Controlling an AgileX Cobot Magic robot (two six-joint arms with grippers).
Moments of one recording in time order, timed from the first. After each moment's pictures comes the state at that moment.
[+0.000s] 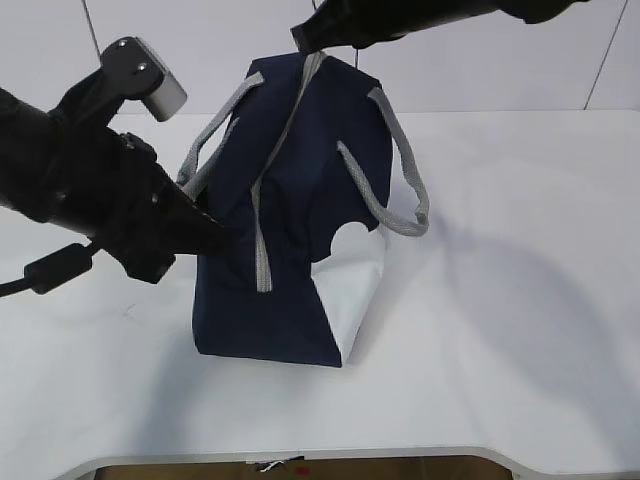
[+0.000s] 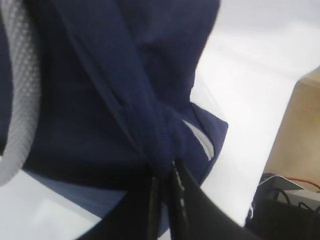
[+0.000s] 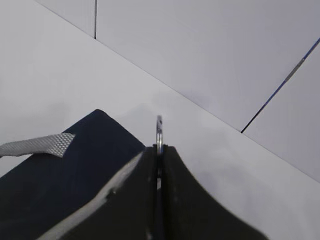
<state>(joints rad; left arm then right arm) -0.46 1.49 -0.95 -0.81 0.61 1.14 0.51 1.76 -1.51 -0.31 0.28 0.05</state>
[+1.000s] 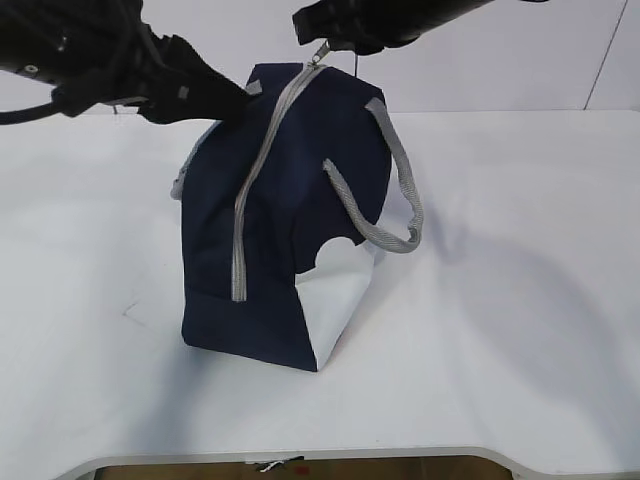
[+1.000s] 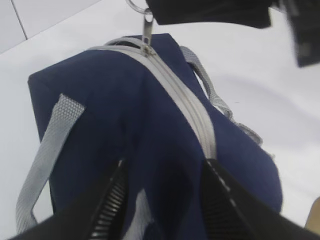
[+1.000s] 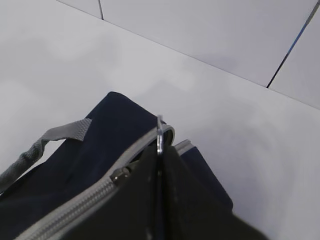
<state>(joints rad) -0.39 1.55 -1.21 -0.94 0.62 1.05 0.50 1.75 -1.56 -0.10 0.46 0.05</state>
